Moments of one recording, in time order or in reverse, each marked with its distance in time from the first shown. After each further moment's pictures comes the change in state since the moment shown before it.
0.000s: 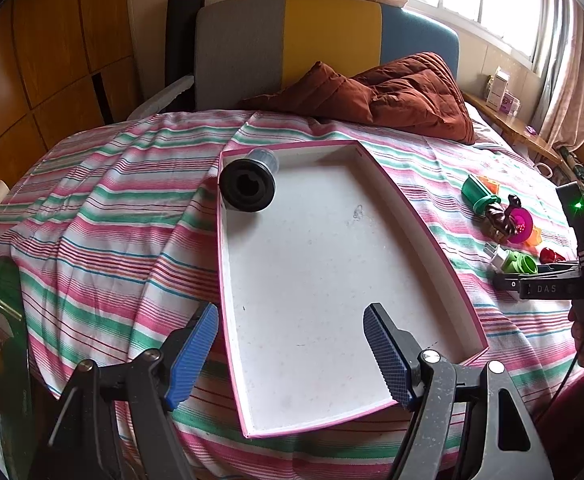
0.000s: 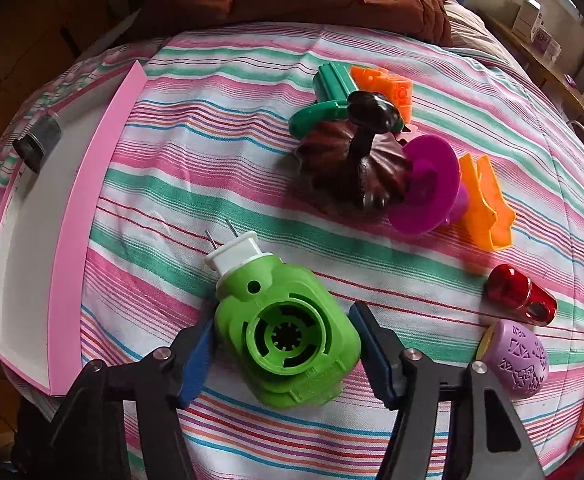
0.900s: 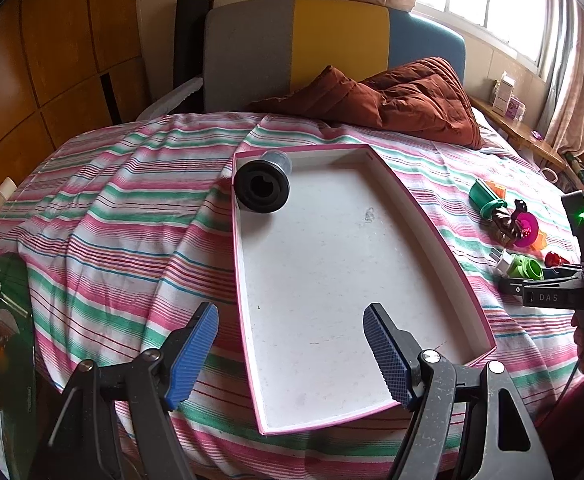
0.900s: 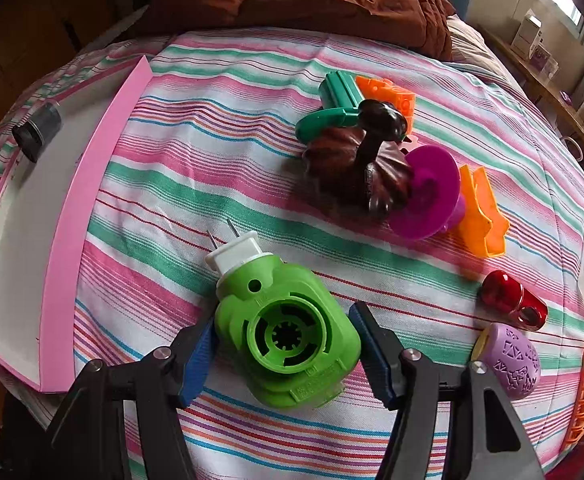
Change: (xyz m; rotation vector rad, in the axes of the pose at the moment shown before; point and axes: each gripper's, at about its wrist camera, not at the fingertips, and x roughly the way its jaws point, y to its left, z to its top) left arm -0.003 0.009 -0.002 -0.019 -0.015 0.020; right arm 0.006 0.025 -0.016 -0.031 -0.029 -0.049
